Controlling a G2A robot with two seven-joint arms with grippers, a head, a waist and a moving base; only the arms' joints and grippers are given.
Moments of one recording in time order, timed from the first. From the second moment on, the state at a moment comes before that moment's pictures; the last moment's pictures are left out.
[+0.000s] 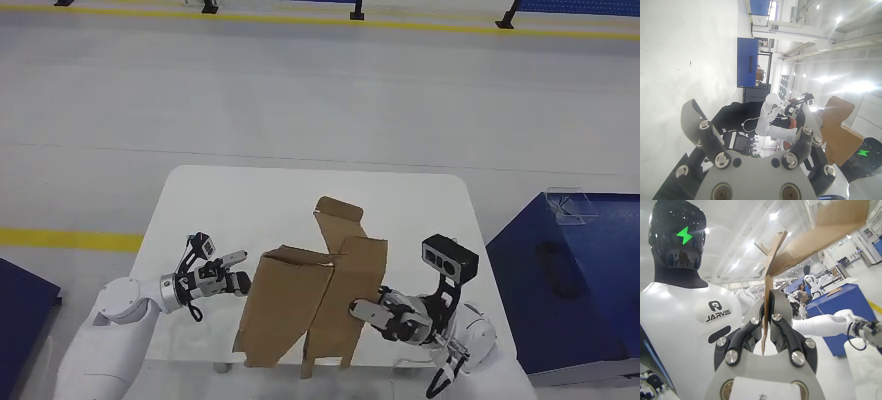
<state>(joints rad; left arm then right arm) 1.04 -1.15 -1.35 -1.09 -0.48 -0.17 -1.27 -1.34 -1.23 1.34 -1.95 0.43 -0.90 0.92</state>
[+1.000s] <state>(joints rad) 1.04 -1.15 -1.35 -1.09 -0.48 -0.17 -1.27 -1.56 -1.16 1.57 -2.35 -2.74 -0.16 -0.91</state>
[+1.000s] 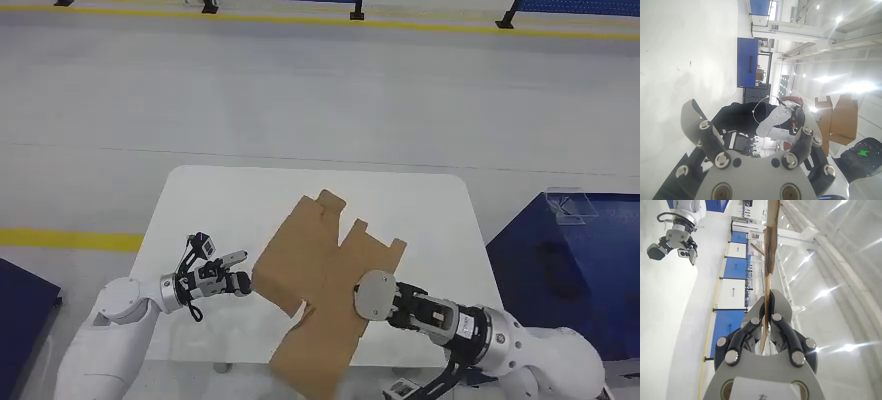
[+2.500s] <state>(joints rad) 1.04 -1.15 -1.35 -1.09 -0.48 -0.17 -1.27 -1.48 -0.96 1.46 -2.06 0.82 -0.59 0.92</state>
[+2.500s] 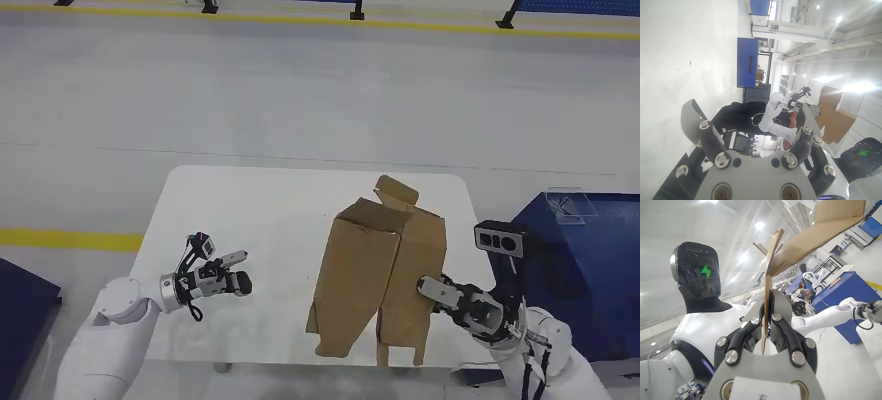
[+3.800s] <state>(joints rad) 1.04 -1.15 -1.35 -1.09 -0.48 -0.17 -1.27 -1.71 -0.95 1.42 -2.27 2.93 0.66 -0.09</state>
